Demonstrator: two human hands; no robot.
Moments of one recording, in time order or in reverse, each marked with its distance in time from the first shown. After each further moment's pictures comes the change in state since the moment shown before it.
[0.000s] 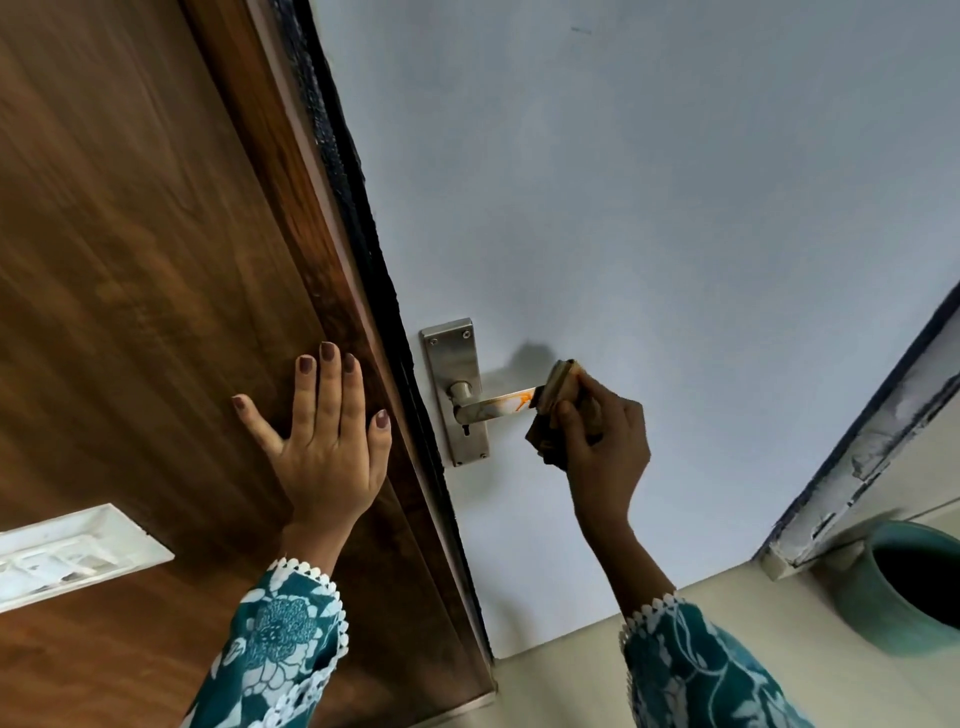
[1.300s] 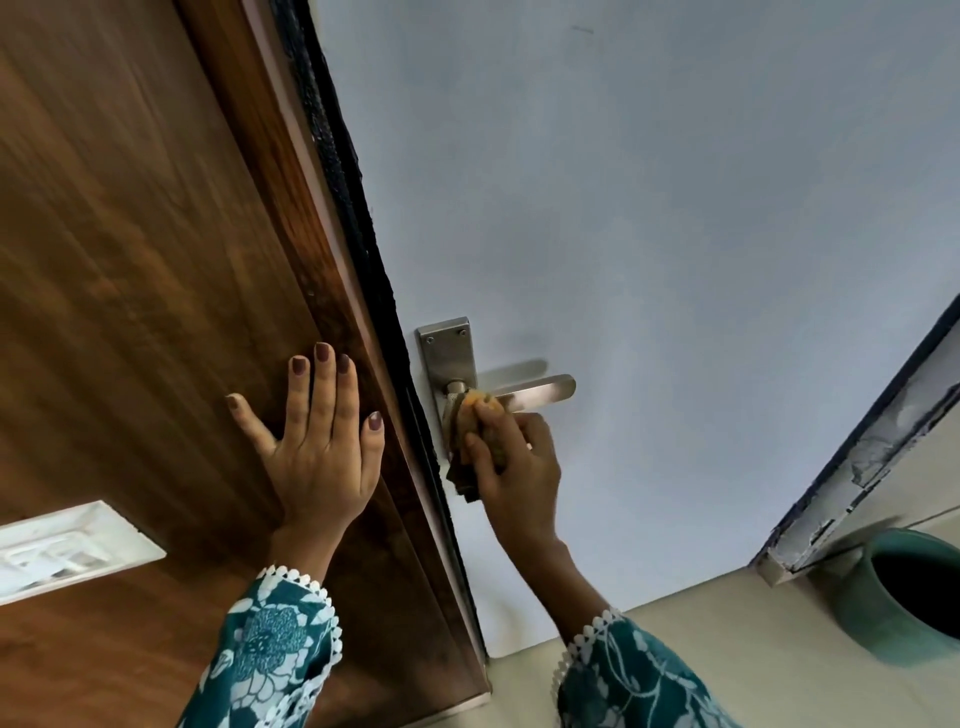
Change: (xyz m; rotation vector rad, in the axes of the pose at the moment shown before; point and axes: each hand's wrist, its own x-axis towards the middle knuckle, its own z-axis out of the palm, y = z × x) left_hand 0.001 0.001 -0.002 0.014 0.033 0.006; right_hand -0.041 -0.011 0.039 -0.104 -0.268 -0.349
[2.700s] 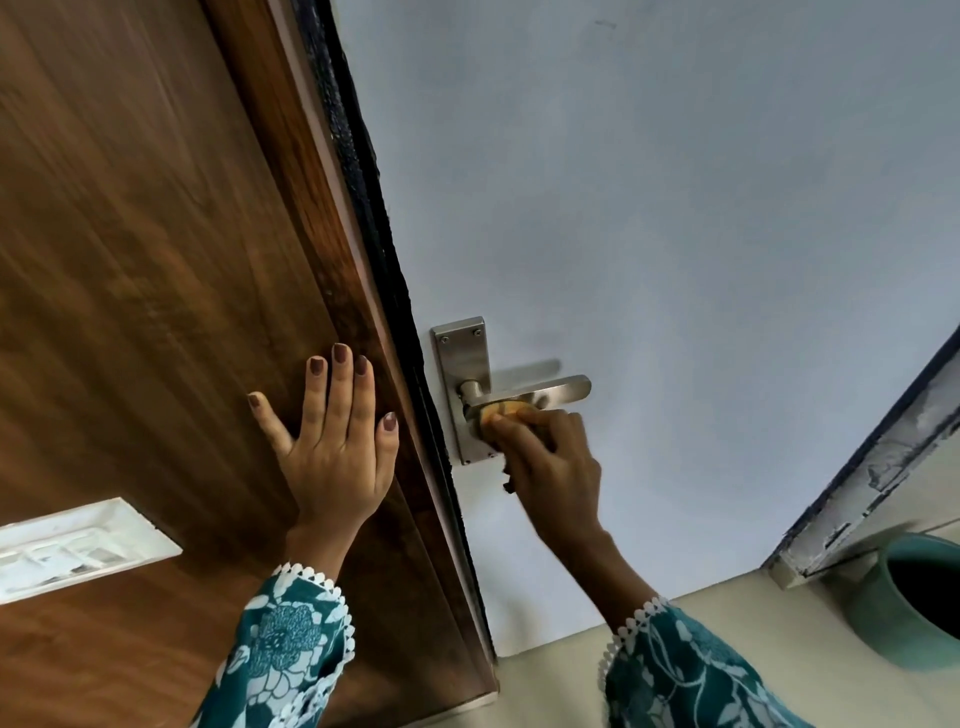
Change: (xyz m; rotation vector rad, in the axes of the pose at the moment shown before) left_hand -0.003 -0.003 0.002 -0.020 -0.009 0.013; right_hand 0.008 0.023 -0.018 -0.184 -0.064 -0.101
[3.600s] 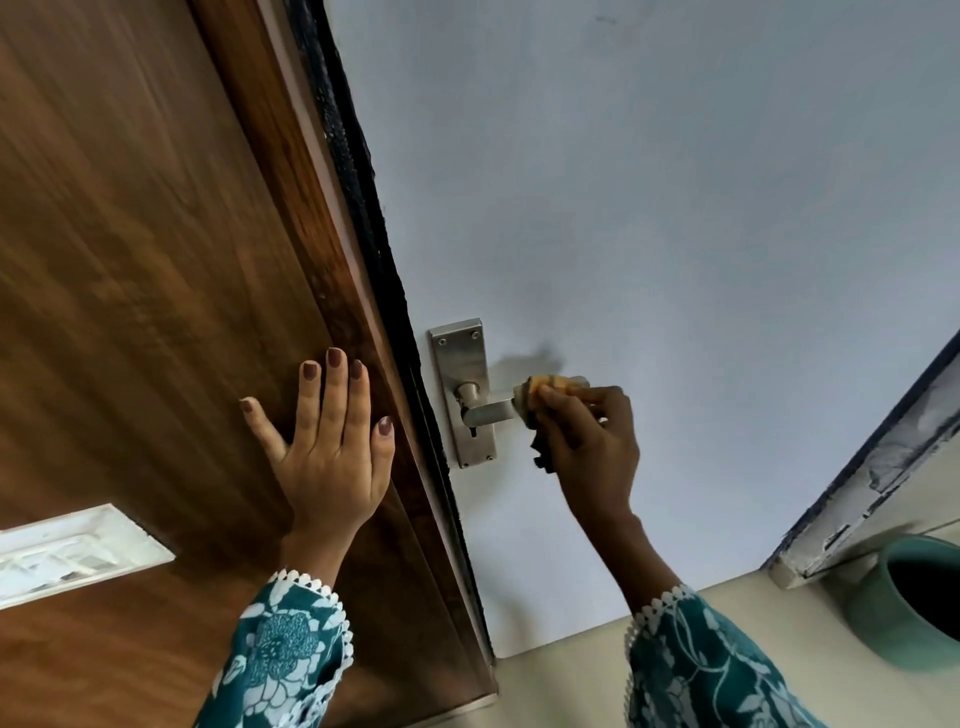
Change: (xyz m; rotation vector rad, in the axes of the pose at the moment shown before) left_hand -0.002 -0.001 0.004 0.011 0.015 0.002; right_hand 0.020 0.019 -0.013 0.211 0.164 0.157
